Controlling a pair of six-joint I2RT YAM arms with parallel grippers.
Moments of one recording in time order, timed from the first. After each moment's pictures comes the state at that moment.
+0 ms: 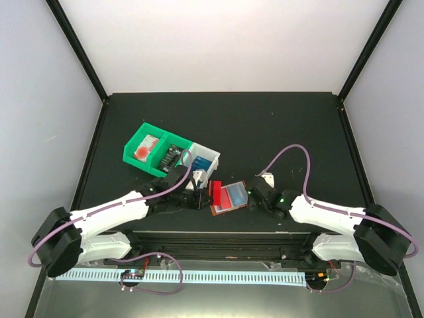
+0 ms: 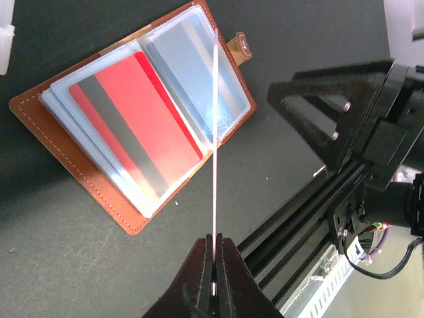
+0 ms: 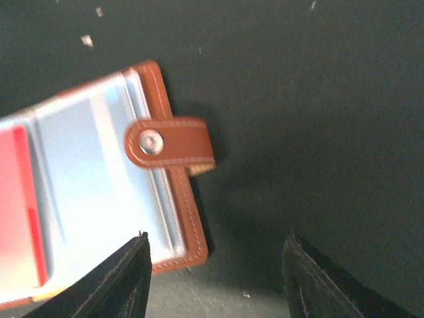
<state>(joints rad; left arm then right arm) -0.82 1.12 0.59 -0.26 0.35 -0.75 0.89 1.20 0.54 -0.39 0.30 0.84</state>
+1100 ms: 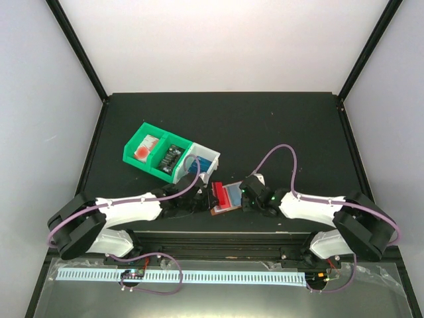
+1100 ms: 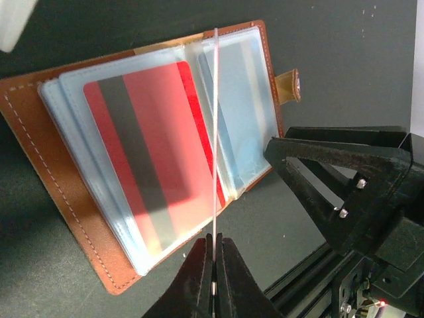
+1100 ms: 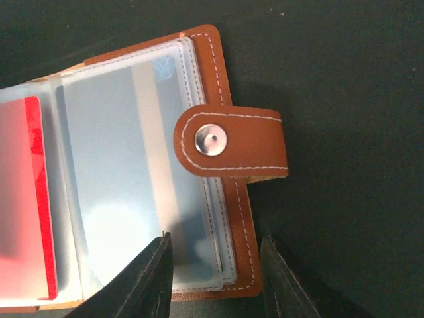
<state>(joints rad) -0.90 1.32 0.52 0.04 0.20 -1.04 0.89 1.38 0.54 -0.25 0.17 0.77</state>
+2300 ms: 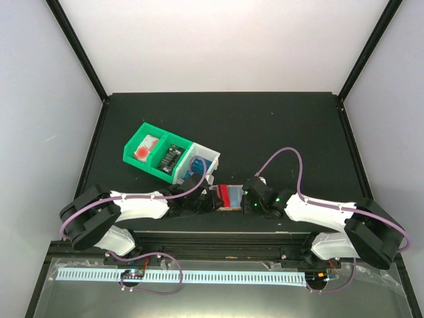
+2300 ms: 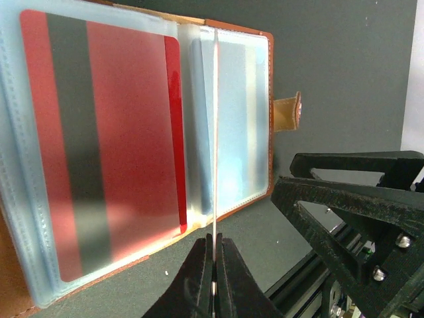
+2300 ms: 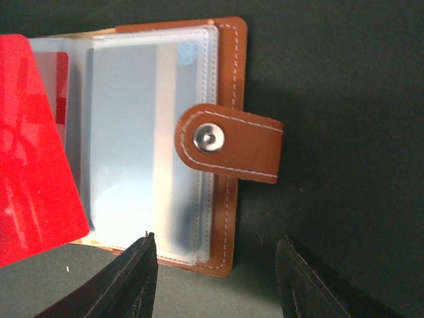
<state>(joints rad) -0.91 1.44 0.52 0.17 0.24 -1.09 0.90 1.28 0.52 -0.32 0.08 0.85</state>
